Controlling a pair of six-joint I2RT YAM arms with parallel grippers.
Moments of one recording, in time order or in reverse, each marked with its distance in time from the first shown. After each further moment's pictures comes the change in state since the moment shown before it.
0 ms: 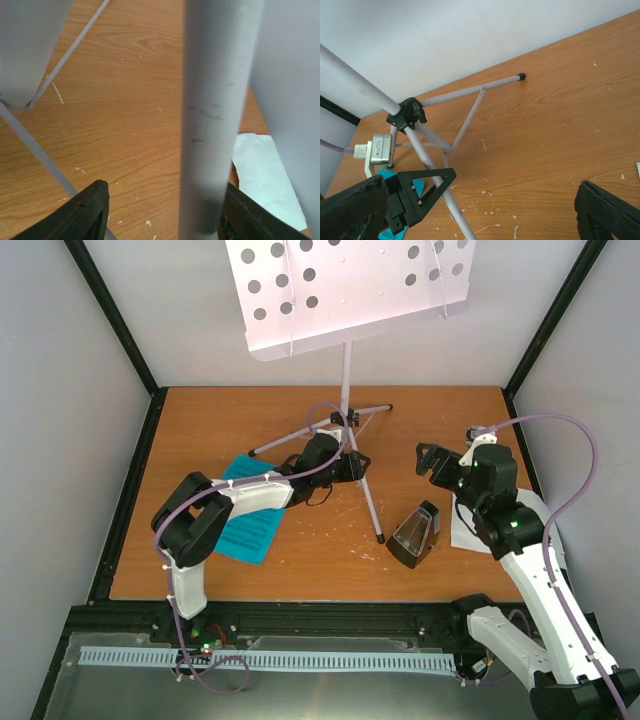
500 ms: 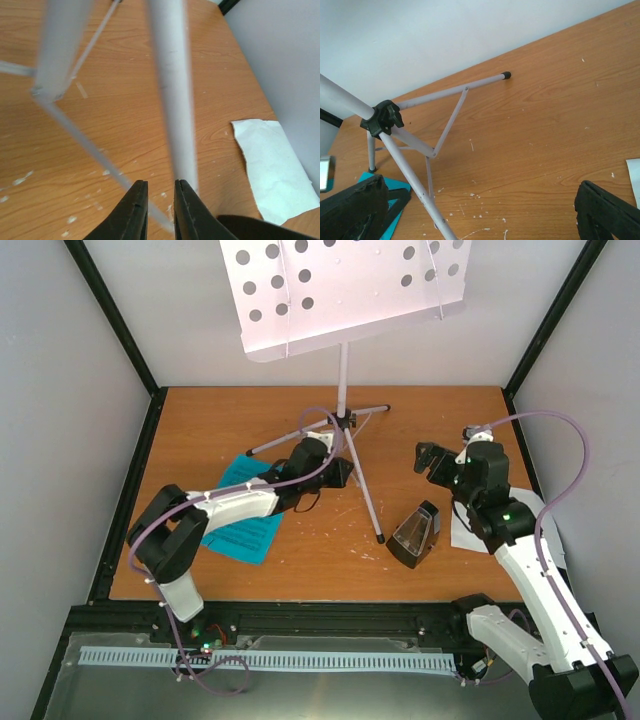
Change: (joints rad) left arm -0.001 -0.130 -0.088 -0.059 -0.045 0.106; right arm 0.000 0.045 -0.019 0.035 0.048 -0.008
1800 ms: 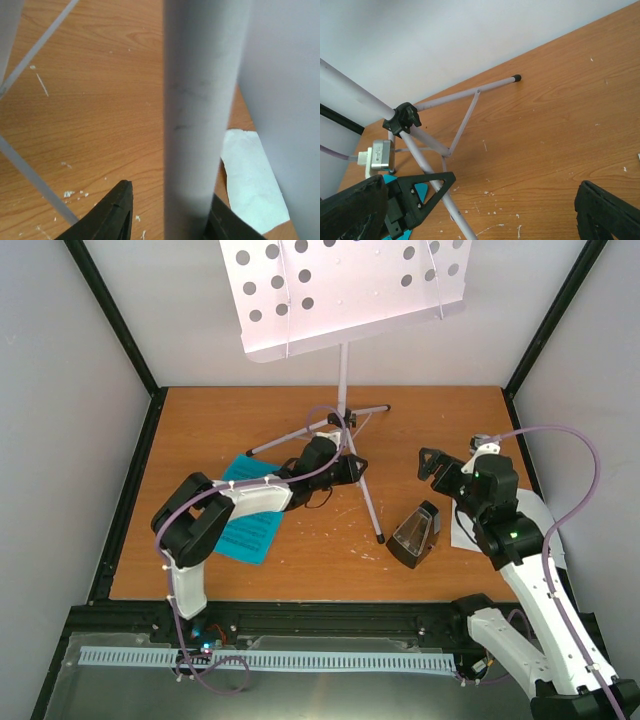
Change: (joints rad) left arm 0.005 0.130 0.044 0.120 0.075 -0.113; right arm 0.000 -0.107 -0.053 0.000 -0.023 0.059
